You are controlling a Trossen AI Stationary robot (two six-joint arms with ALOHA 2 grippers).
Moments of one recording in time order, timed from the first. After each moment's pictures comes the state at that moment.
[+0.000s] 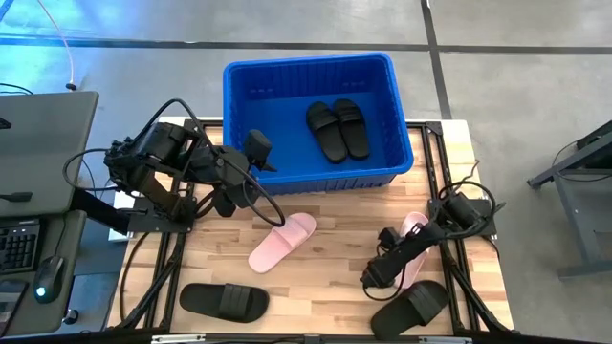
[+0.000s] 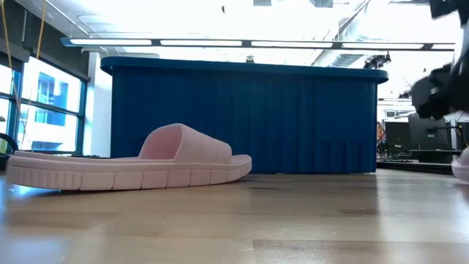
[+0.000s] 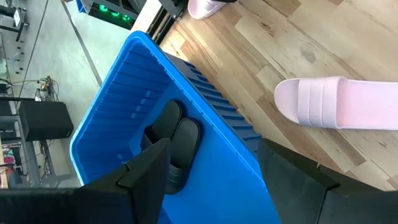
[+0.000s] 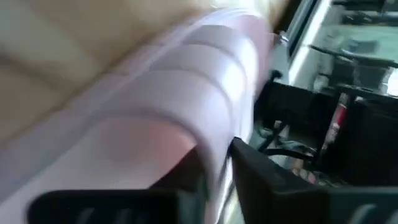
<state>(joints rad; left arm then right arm) -0.15 1.67 2.33 -1.56 -0.39 0.70 0.63 2.06 1.20 -1.59 0.02 1.42</state>
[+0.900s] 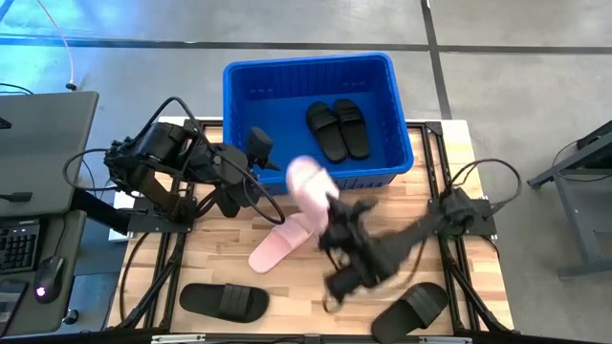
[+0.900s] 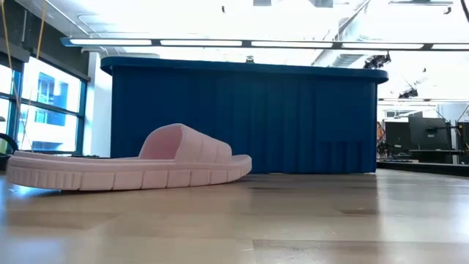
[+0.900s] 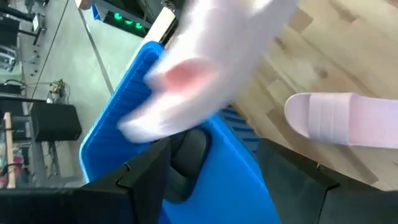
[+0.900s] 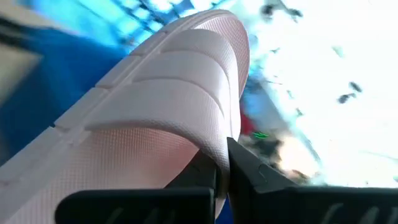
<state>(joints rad) -0.15 1.67 2.33 -1.50 -0.40 0.69 0.52 2.04 2.17 -1.57 1.54 0.51</state>
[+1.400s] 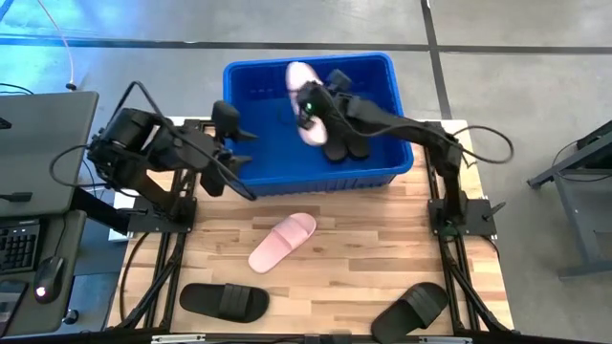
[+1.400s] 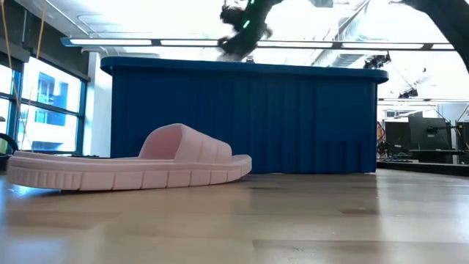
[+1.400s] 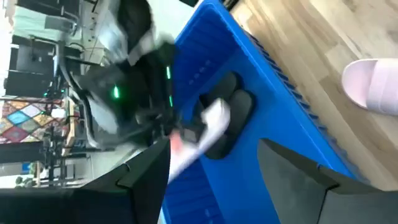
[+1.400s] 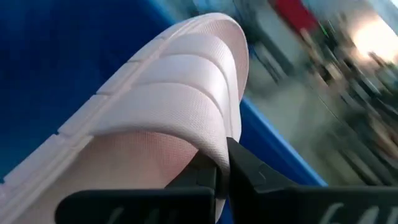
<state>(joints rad) -0.15 1.57 2.36 -1.57 -0.63 0.67 -0.33 2.01 2.04 -0.59 0.76 -0.24</state>
